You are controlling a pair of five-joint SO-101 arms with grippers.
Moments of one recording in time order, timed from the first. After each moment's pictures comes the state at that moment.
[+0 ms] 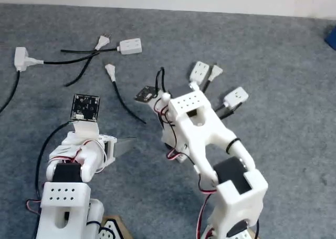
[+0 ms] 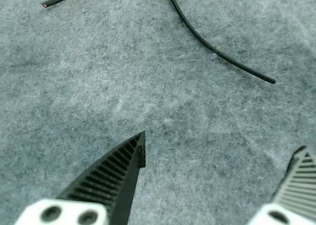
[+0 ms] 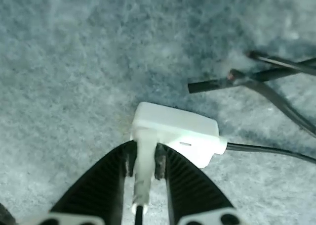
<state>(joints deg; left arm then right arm) -6.7 -67.6 78.1 48.6 -4.4 -29.0 23.4 11.7 78.5 32.3</state>
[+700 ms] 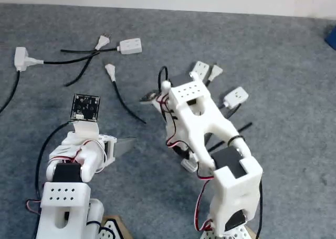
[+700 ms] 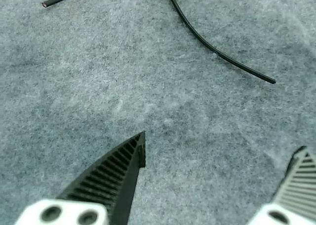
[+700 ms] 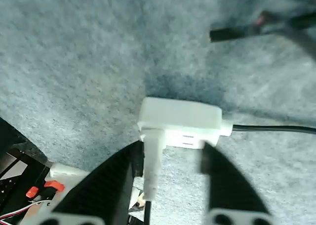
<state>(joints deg) -6.7 -67.6 78.1 48.6 -4.4 -28.9 19.5 -0.7 99.6 32.1</state>
